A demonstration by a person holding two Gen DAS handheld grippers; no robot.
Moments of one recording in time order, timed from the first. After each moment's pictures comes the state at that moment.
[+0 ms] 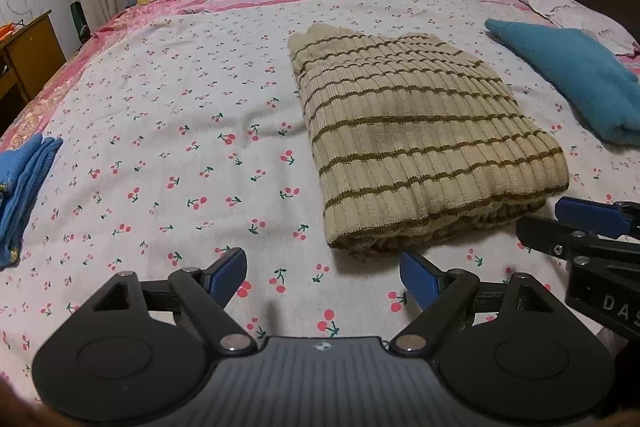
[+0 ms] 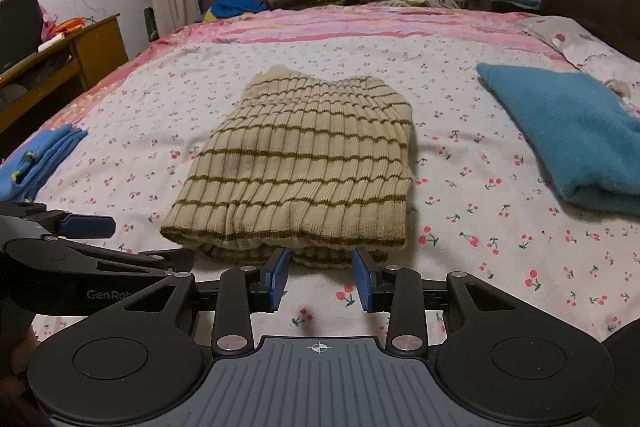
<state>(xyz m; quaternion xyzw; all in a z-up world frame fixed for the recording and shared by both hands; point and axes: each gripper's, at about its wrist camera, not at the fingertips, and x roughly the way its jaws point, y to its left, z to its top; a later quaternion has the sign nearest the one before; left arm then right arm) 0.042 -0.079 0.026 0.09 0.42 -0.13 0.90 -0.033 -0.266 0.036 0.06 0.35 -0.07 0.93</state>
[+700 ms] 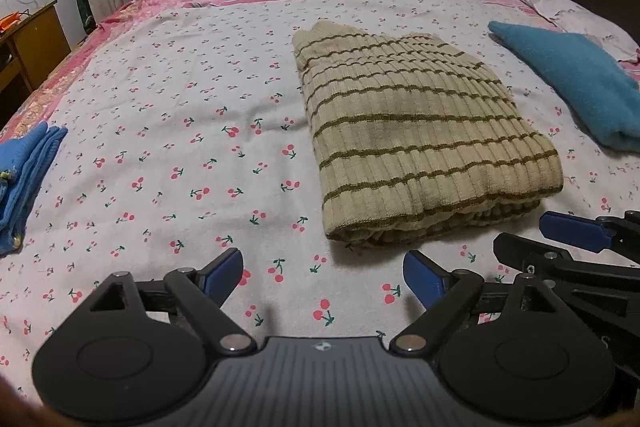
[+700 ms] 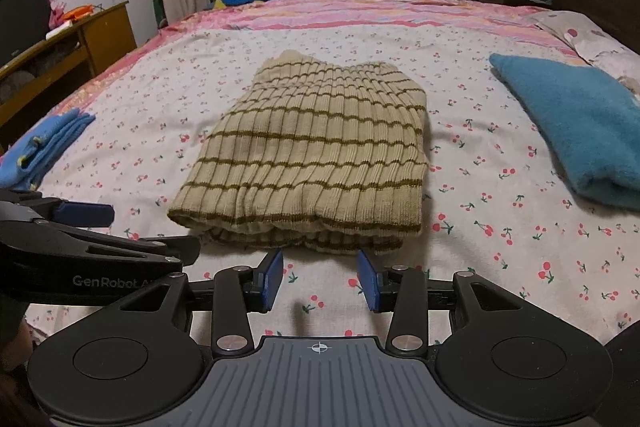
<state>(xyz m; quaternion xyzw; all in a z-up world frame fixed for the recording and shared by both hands) 0.036 -0.078 0.031 0.08 0.42 -0.12 0.89 -0.032 -0.261 0.030 0.06 0.36 -0.06 0.93</state>
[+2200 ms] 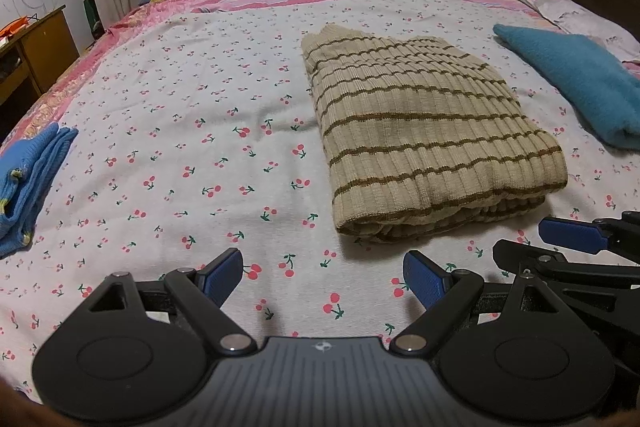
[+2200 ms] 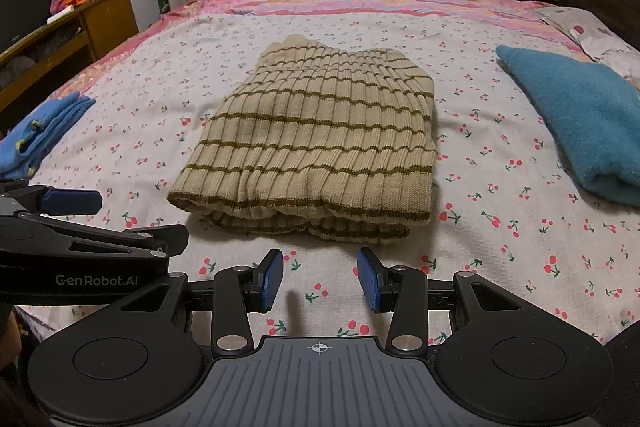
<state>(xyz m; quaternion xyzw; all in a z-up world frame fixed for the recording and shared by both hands) 0.029 -0.073 0.031 0.08 0.41 -0.11 0.90 -0.029 -0.259 0.023 0.05 0.38 -0.05 0.92</state>
